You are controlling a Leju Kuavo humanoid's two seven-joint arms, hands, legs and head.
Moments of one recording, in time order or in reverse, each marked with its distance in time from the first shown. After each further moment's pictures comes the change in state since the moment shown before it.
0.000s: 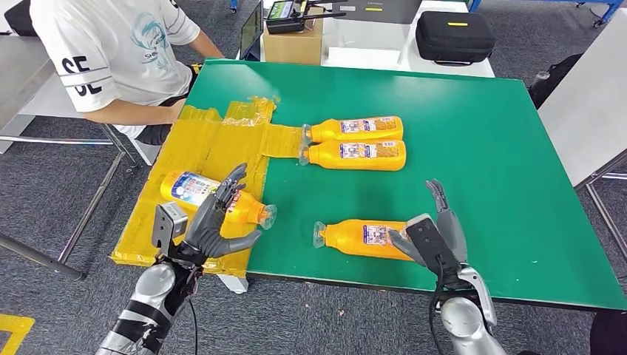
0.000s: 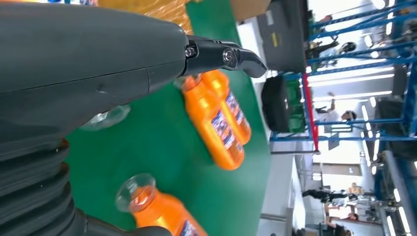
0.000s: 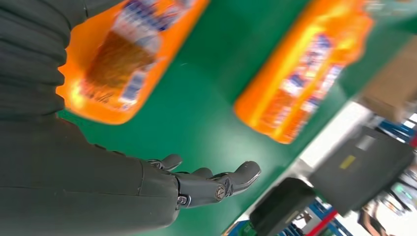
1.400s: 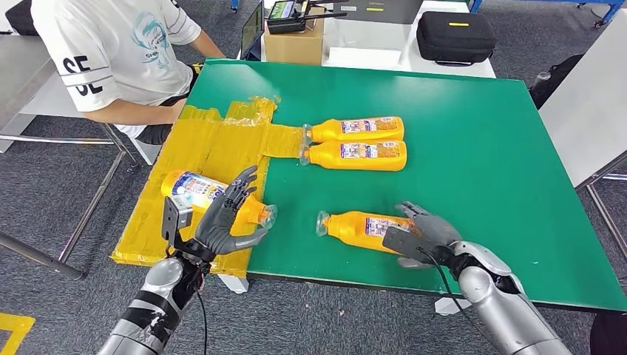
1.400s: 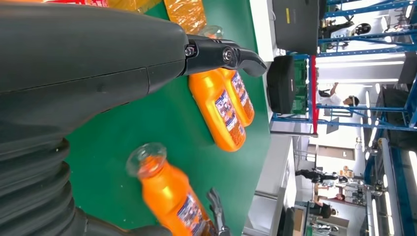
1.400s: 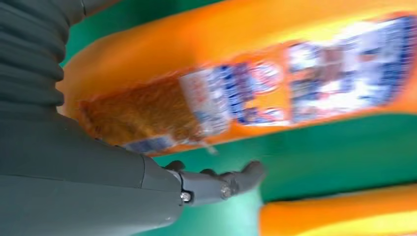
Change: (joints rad) left arm -0.068 -0.017 -0.010 0.147 0.080 -0.096 -0.017; right arm -0.279 -0.271 0.311 0.289 0.036 0.400 0.064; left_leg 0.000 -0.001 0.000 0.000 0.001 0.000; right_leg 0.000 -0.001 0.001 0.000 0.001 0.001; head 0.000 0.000
